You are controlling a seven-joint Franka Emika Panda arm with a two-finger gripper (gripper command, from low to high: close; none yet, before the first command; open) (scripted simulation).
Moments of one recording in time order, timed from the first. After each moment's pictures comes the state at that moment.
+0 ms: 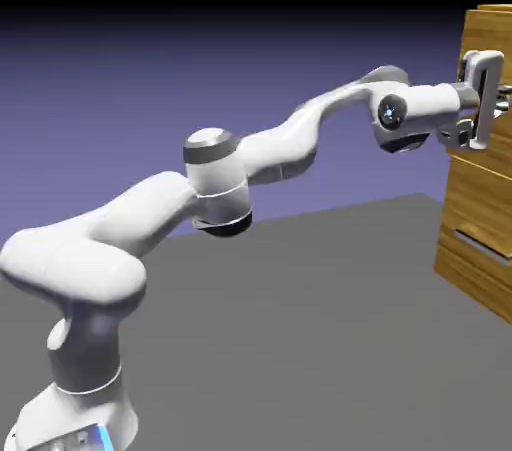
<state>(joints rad) 0.77 1.45 -1.76 -1.12 2.58 2.72 1.36</state>
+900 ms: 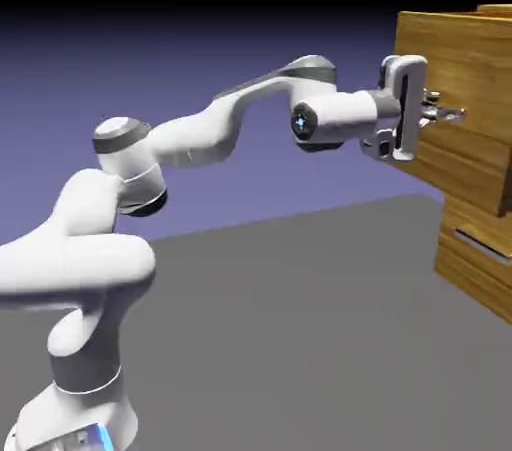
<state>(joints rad) 1.42 1.47 -1.89 -2.10 2.64 2.40 1.11</state>
